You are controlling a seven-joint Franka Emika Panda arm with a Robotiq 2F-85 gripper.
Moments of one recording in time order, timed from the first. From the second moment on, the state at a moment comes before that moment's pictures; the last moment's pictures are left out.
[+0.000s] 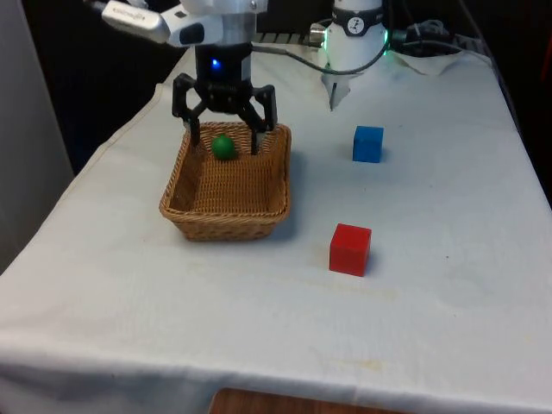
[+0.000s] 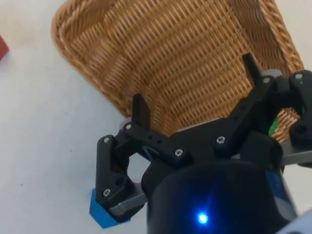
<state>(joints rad) 0.19 0.52 -0.48 -1.86 0.23 2.38 -0.35</state>
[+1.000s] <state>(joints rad) 0.23 0.25 -0.47 -2.03 0.15 2.29 -0.28</state>
